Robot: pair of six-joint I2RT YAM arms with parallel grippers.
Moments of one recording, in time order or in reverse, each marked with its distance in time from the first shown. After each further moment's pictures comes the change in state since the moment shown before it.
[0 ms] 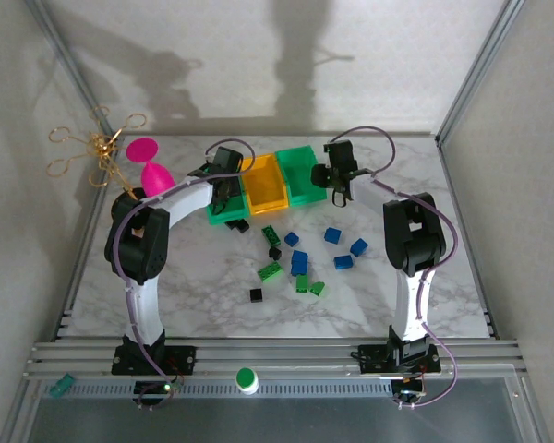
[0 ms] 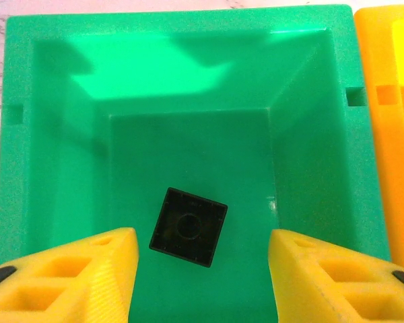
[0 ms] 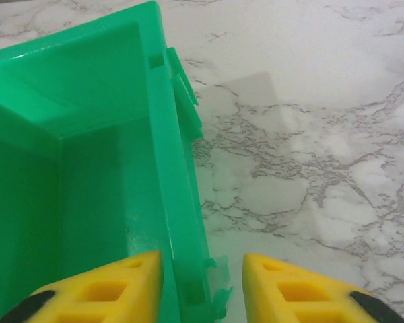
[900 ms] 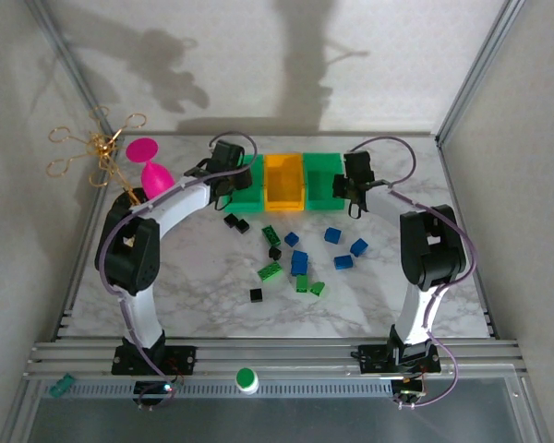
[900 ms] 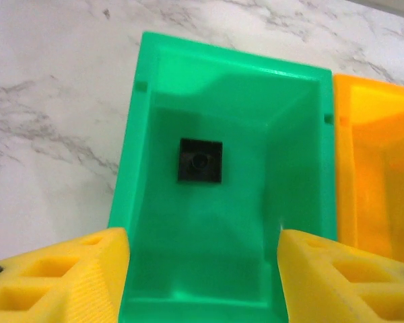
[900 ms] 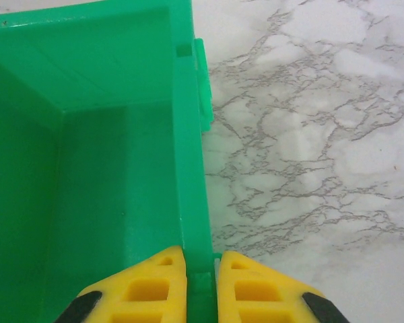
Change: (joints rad) left arm -0.044 -0.119 -0.027 0.043 0.127 -0.034; right arm -0.056 -0.177 -0.220 0.003 0.110 0.008
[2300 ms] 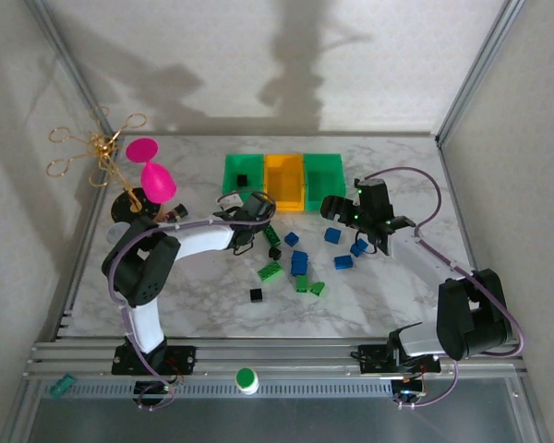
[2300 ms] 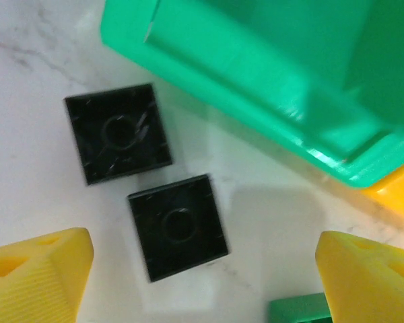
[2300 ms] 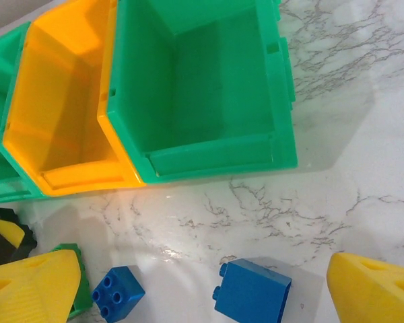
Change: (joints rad) left arm -0.243 -0.023 -0.317 0.111 -0.266 -0.572; right arm 0.058 -0.499 -0.405 -0.014 -0.192 0.222
